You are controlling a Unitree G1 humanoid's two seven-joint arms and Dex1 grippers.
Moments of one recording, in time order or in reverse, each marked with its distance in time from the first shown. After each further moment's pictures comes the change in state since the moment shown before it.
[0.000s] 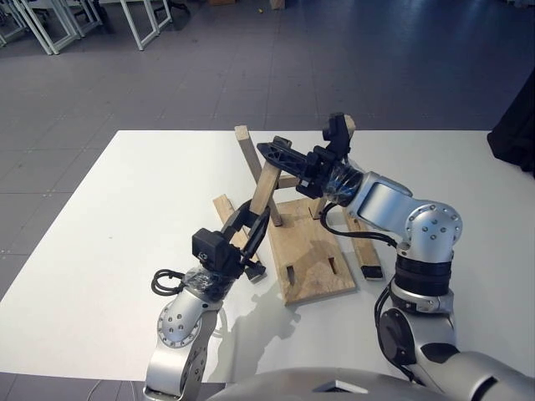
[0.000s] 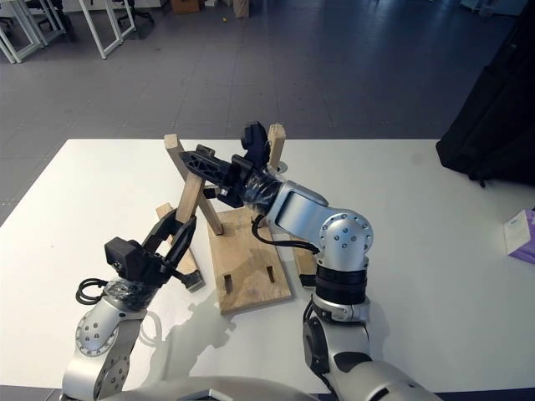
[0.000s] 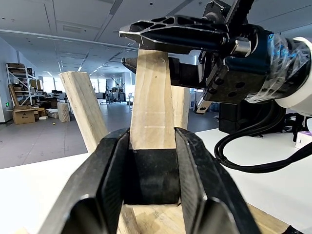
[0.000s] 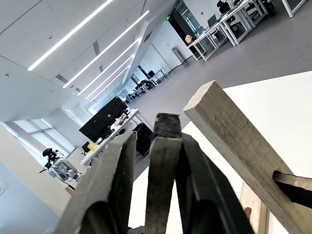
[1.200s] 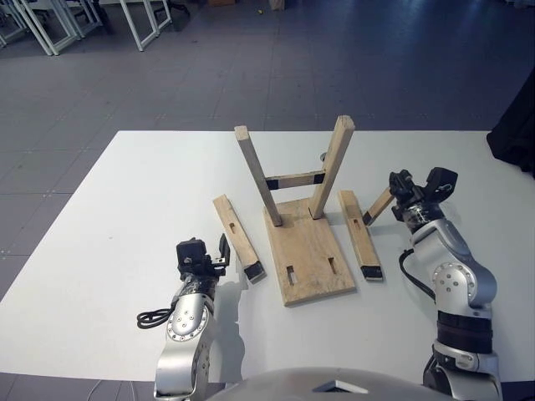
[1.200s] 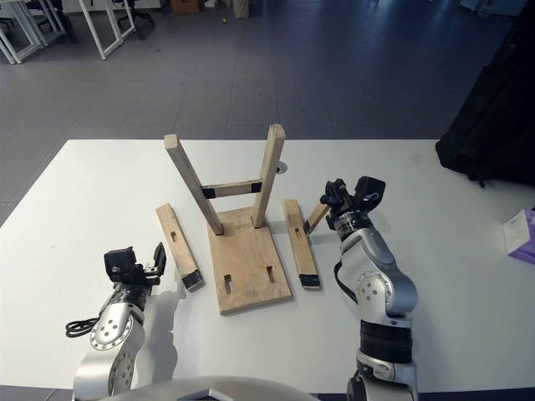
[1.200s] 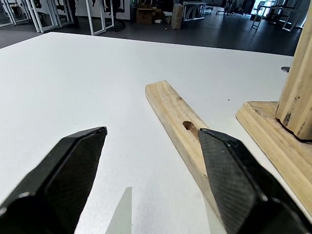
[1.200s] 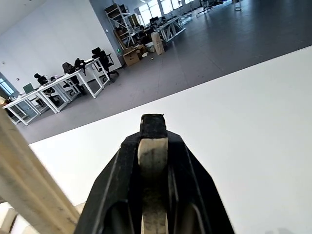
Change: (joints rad) left arm 0.022 -0.168 0.143 0.120 0.168 0.393 0.440; right arm 0.409 -0.211 -0.056 -0.005 -0.618 -0.566 -0.048
